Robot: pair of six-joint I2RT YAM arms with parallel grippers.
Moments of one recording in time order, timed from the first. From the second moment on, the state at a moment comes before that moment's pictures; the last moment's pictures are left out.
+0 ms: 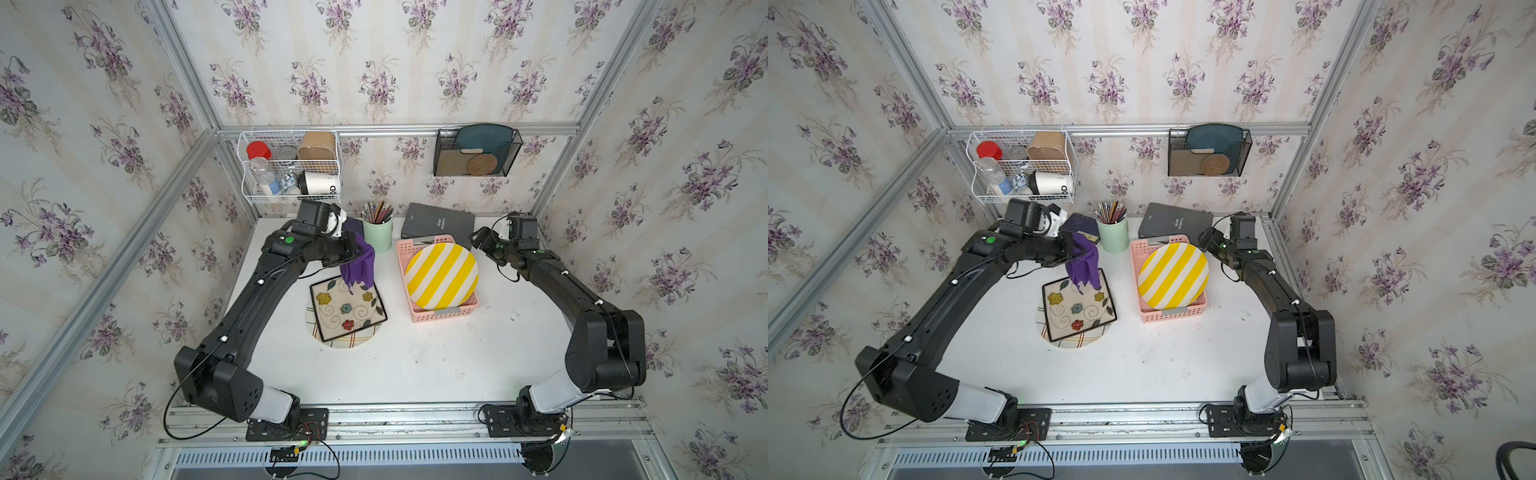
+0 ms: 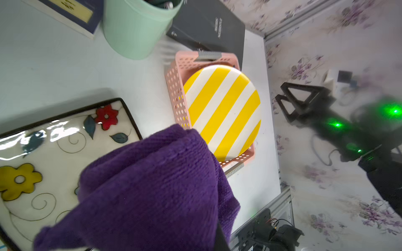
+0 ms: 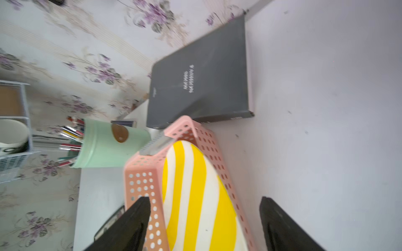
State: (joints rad) left arm -0.37 1.53 1.53 -0.89 0.44 -0.53; right arm 0.05 1.61 1.15 -0.30 -0.28 0.58
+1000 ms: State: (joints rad) left arm -0.52 1.55 1.71 -0.84 0.42 -0.52; right arm 0.12 1.45 1.17 -0.27 -0.38 0.57
